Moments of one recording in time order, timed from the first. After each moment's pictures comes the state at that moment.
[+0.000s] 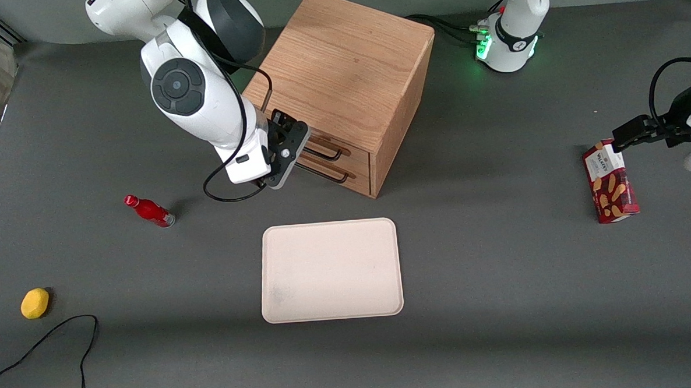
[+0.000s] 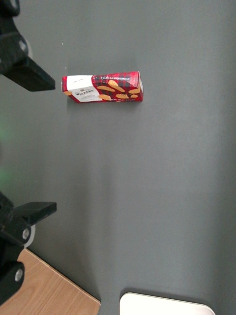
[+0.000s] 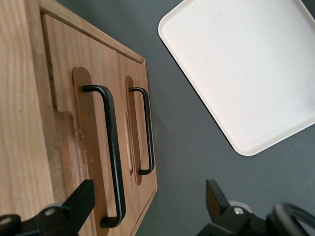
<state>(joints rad) 0.69 0.29 -0.13 -1.55 0.25 1.75 -0.47</state>
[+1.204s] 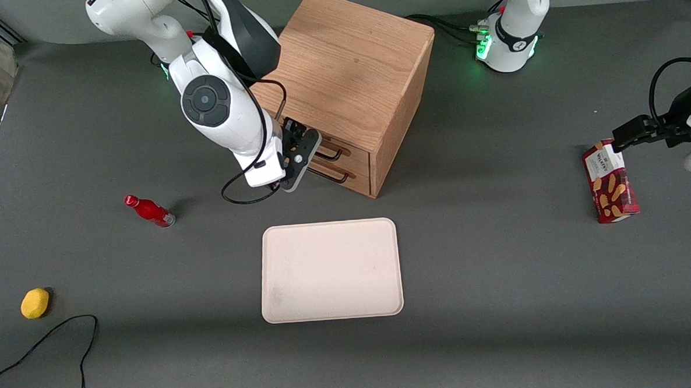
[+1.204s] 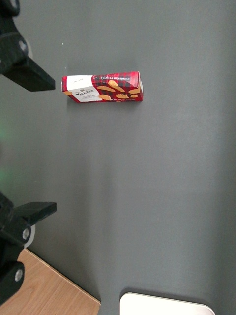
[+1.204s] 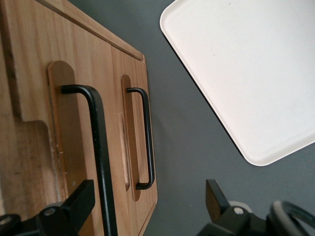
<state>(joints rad) 0.69 0.29 -0.11 -1.67 0.25 1.87 -0.48</state>
